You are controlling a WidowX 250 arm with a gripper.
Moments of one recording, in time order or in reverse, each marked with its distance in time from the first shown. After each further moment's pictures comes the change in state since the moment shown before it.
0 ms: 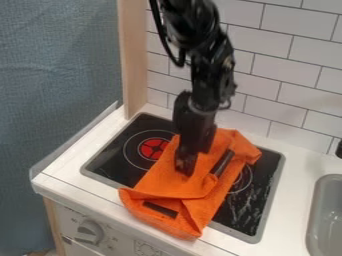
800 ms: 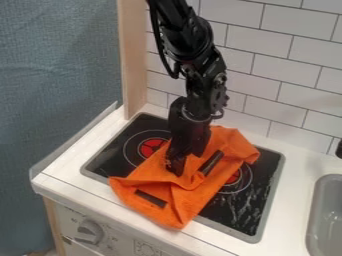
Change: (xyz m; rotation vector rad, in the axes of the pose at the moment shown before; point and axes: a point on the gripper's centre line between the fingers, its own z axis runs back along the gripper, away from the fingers) arm 0.016 -0.012 -0.015 -0.039 -0.069 -0.208
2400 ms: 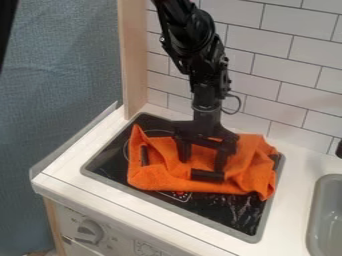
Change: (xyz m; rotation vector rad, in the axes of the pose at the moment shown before) arm -0.041 -0.016 0.009 -0.136 0.247 -1.335
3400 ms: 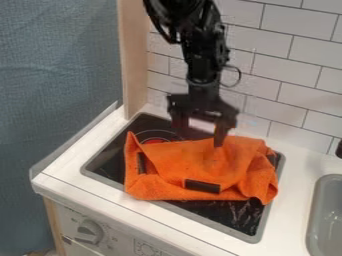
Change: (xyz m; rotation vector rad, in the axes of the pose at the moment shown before) arm 0.006 0.004 0.064 0.023 -0.198 0.024
